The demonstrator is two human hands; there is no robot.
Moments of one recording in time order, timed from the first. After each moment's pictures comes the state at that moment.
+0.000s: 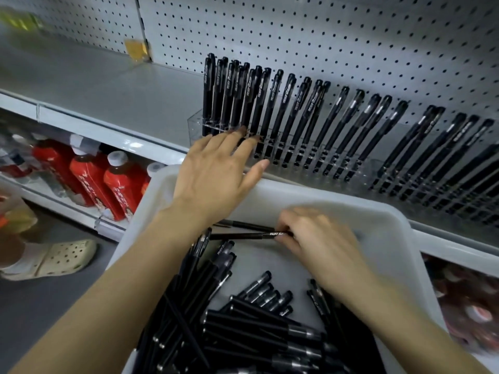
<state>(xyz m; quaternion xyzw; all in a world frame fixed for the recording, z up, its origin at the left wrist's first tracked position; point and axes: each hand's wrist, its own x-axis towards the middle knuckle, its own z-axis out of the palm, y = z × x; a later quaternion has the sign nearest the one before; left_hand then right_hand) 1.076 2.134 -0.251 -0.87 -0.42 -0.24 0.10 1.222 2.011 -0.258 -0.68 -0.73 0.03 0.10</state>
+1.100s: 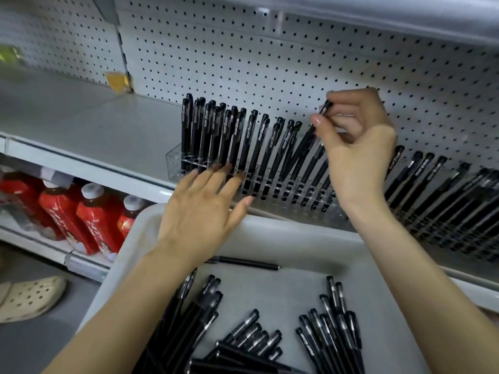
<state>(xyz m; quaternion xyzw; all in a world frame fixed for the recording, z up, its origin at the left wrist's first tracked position) 1.088 2.134 -0.252 -0.87 -0.42 -0.22 0.10 1.268 2.086 -0.169 -0.57 -0.52 -0.04 0.64</state>
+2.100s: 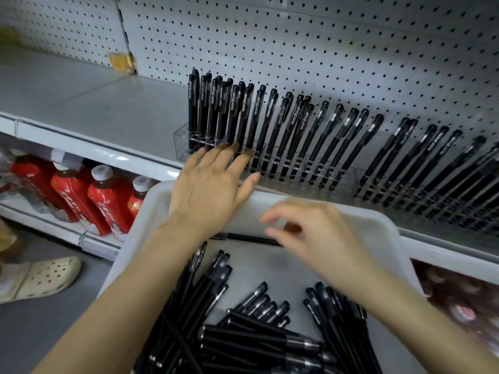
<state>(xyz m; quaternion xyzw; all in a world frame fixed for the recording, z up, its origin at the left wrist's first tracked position) 1.086 2.137 -0.256 -0.87 -0.41 -0.24 0.10 1.229 2.013 -0.232 -0.63 -0.73 0.10 0.25</state>
